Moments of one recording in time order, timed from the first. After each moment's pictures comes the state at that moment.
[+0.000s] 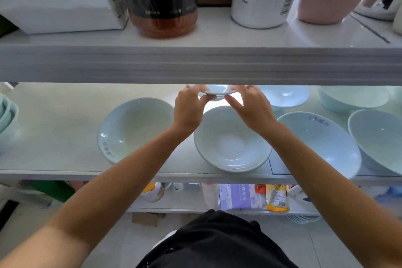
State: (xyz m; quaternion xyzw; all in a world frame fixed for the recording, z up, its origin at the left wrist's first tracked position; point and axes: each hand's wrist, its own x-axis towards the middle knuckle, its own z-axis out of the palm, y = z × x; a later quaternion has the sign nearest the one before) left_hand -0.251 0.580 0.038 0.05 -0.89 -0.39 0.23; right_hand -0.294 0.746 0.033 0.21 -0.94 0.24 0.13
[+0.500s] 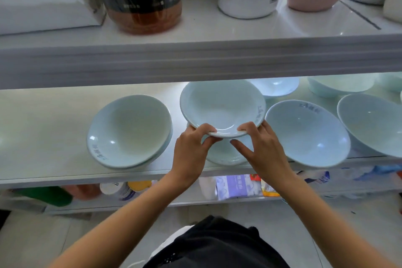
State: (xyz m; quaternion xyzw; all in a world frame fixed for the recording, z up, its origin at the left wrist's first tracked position) left_hand -0.162 0.610 0.005 0.00 -0.90 -0.41 0.13; right_hand -0.192 0.791 -0.010 0.20 -0.94 0.23 0.13
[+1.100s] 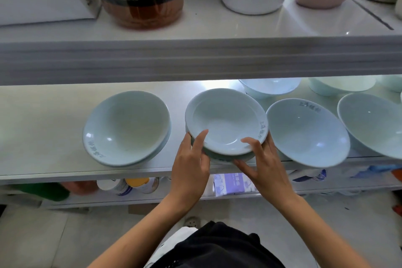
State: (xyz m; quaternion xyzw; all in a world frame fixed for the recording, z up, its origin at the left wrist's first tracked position) left_hand -0.130 0.619 -0.019 0.04 -0.92 -0.36 0.14; right_hand -0.166 0.804 -0.034 0.18 -0.94 0.29 0.06
